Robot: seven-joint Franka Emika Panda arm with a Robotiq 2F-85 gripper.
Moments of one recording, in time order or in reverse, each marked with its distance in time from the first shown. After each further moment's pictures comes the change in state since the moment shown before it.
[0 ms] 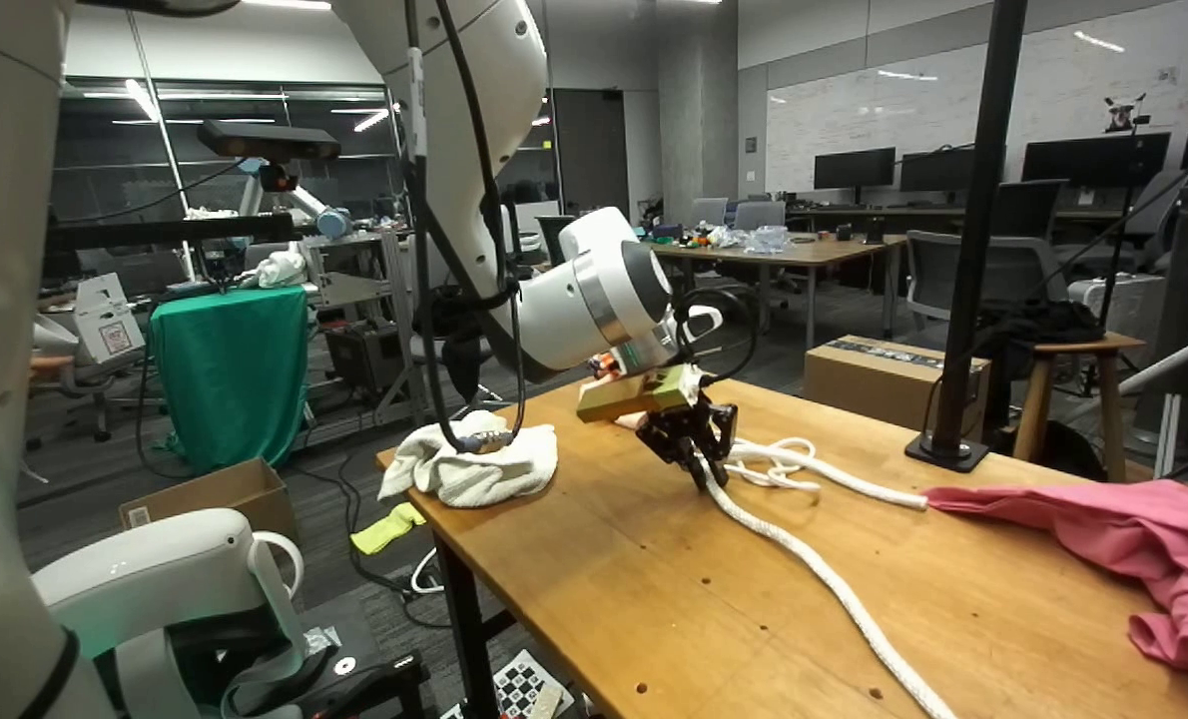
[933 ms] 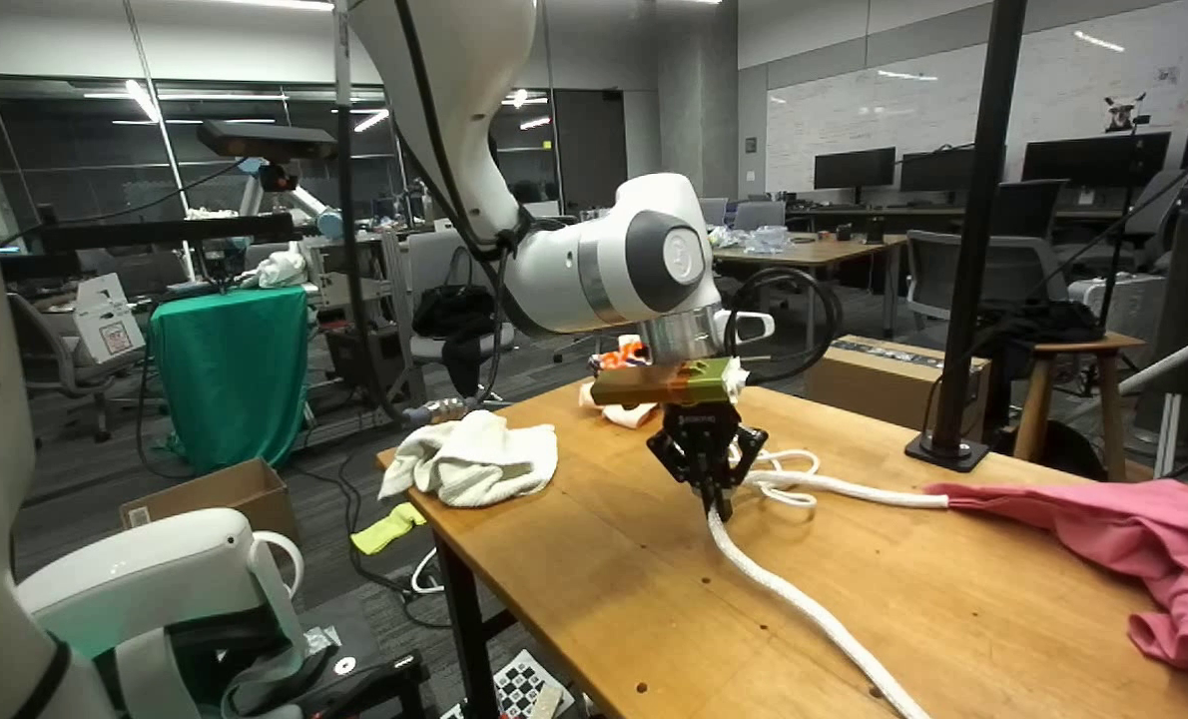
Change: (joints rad) arm -0.109 -0.126 0.008 -0.079 0.384 -0.190 -0.432
